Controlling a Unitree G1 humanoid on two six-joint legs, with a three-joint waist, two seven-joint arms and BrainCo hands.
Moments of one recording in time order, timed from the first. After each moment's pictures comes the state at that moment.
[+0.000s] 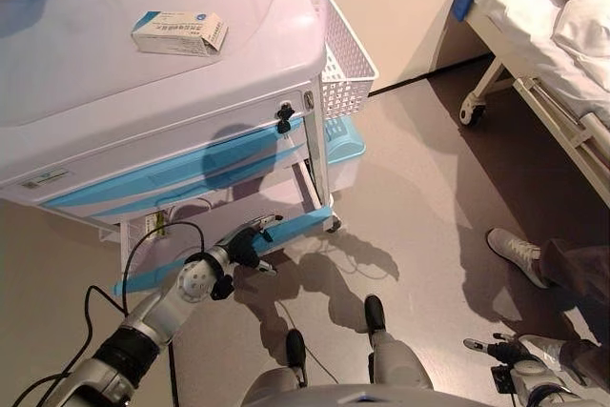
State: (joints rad) left arm -0.11 0.68 -0.45 0.18 0.20 -0.12 -0.15; right arm -0.08 -0.46 0.00 1.29 0.03 -0.02 -0.07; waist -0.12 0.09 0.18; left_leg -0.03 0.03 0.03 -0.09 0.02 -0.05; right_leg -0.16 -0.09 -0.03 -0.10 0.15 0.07
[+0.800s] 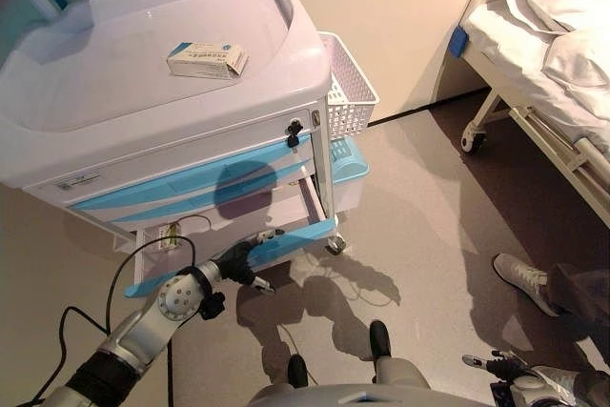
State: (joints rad) left arm 0.01 0.74 -0.48 0.04 0.08 -0.12 -0.26; right arm -0.03 -0.44 0.00 1.31 0.03 -0.01 -0.06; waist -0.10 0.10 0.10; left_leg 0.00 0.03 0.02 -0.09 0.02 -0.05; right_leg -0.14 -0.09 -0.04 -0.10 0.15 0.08
